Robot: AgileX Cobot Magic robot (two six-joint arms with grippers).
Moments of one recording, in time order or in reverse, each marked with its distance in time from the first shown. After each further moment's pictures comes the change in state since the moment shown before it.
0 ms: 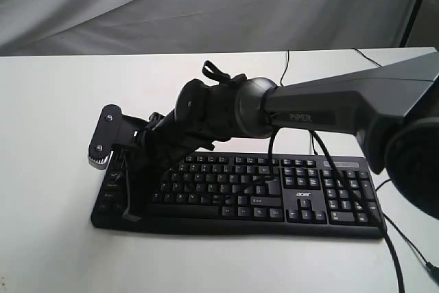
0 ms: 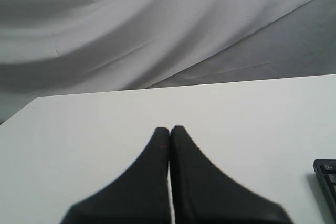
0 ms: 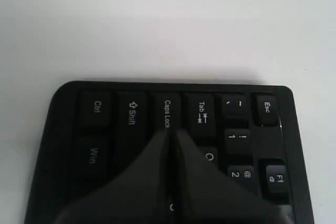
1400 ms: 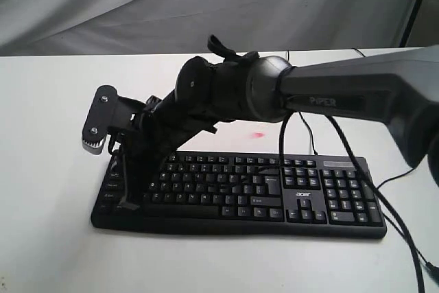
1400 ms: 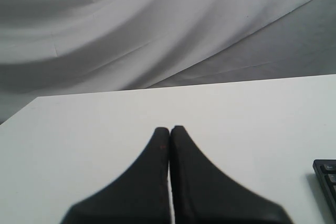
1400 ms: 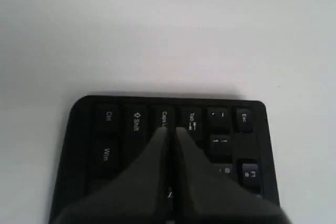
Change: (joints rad) left arm 0.000 0.000 0.000 0.000 0.000 0.000; right arm -0.002 -0.082 0.000 -0.081 0.059 0.078
